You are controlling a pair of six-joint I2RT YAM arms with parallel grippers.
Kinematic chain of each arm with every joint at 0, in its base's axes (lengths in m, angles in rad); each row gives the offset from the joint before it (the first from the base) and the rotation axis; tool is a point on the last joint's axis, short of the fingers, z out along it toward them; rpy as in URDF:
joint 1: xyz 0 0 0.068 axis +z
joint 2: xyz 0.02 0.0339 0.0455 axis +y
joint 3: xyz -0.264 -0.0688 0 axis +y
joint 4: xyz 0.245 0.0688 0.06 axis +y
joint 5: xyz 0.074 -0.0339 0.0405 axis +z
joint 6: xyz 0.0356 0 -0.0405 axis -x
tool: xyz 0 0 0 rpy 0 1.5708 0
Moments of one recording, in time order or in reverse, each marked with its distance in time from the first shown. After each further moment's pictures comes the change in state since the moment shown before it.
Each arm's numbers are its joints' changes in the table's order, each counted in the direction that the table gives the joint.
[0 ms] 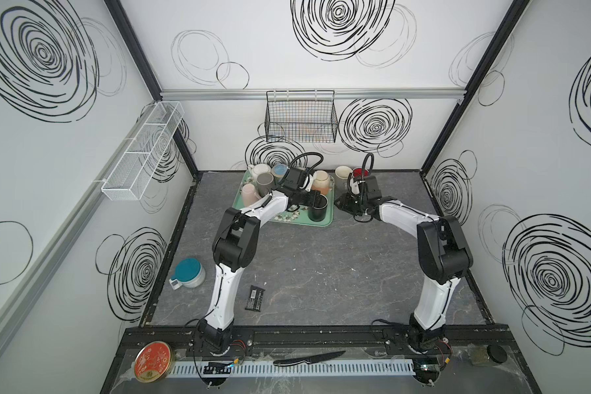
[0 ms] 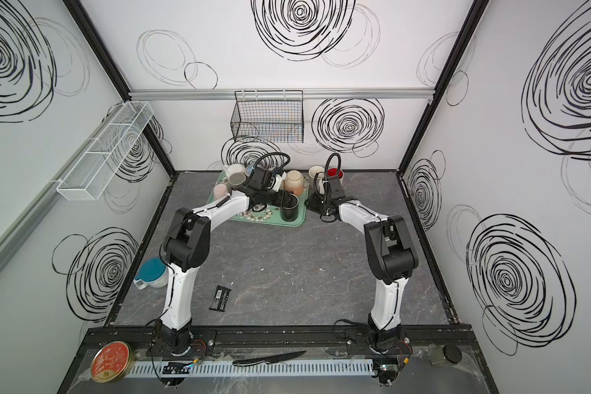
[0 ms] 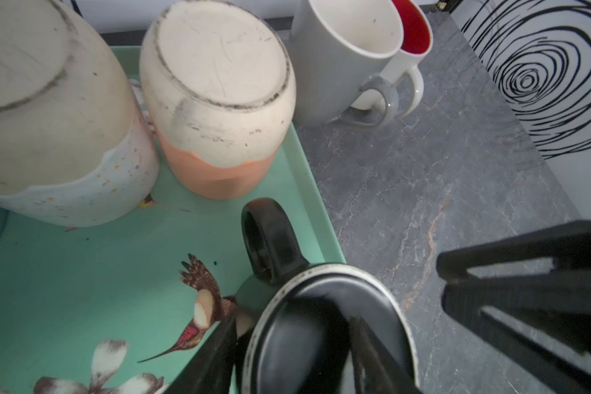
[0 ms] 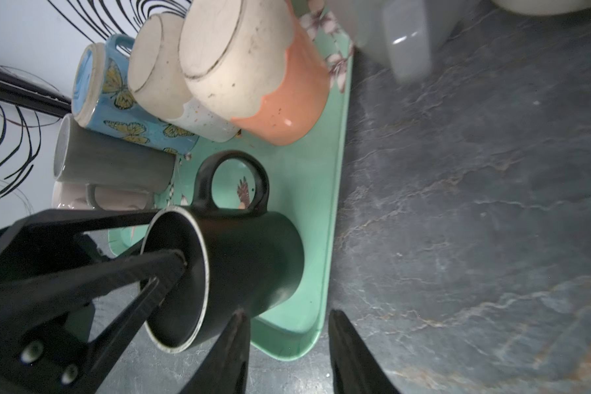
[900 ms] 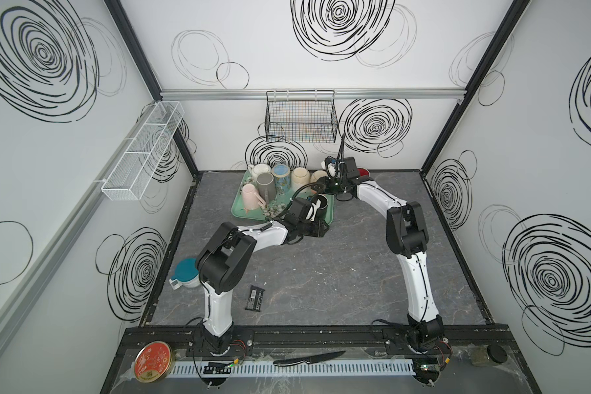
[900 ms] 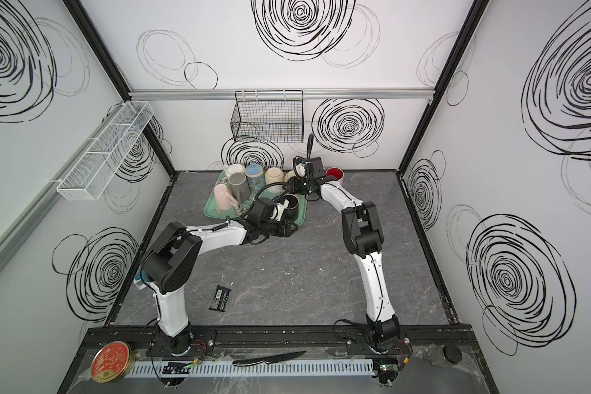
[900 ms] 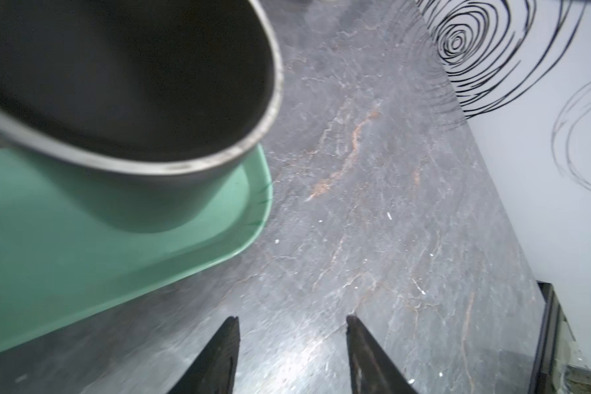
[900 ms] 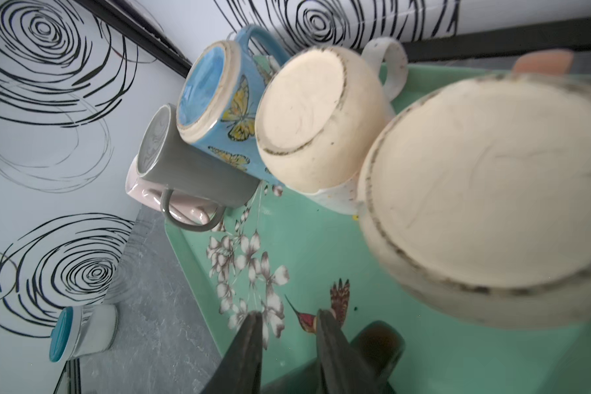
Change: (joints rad) left arm -0.147 -0.248 0.584 -0.399 -0.051 0.305; right arm 0.046 0.466 -0.684 0.170 0.303 0.251
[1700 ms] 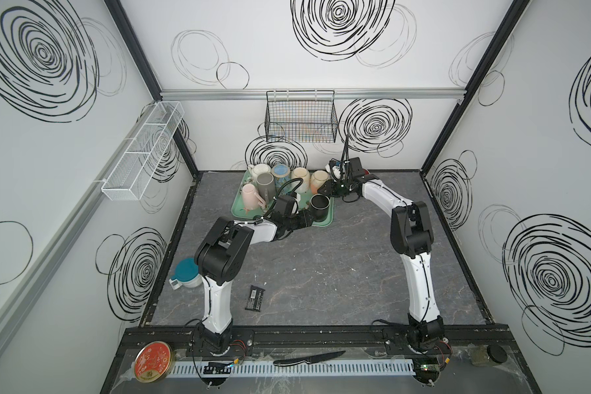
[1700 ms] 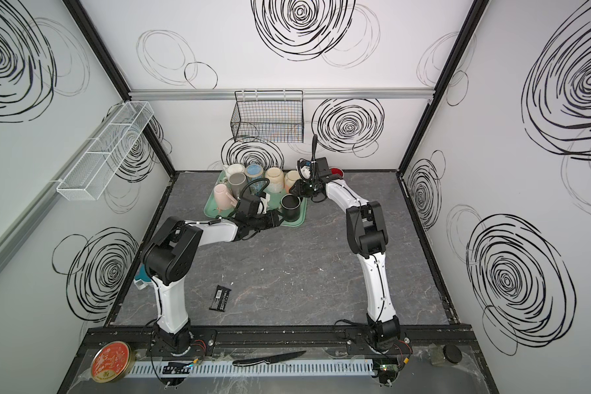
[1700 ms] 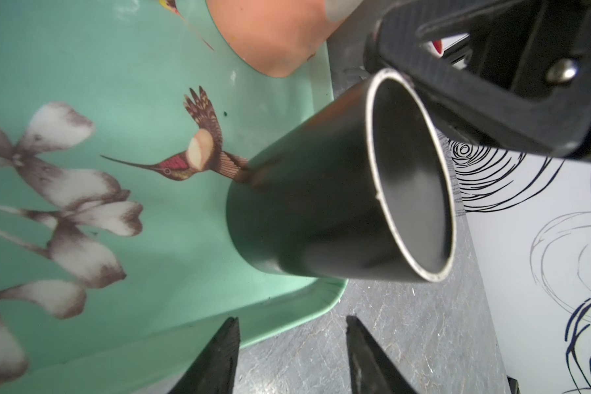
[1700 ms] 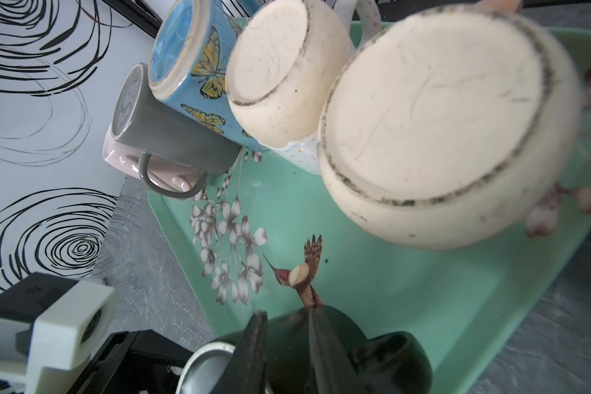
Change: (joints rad) left arm 0.151 0.035 0.053 -0.154 -0.011 0.177; right arm -0.038 -0.045 0.042 0.122 -0.005 0.092
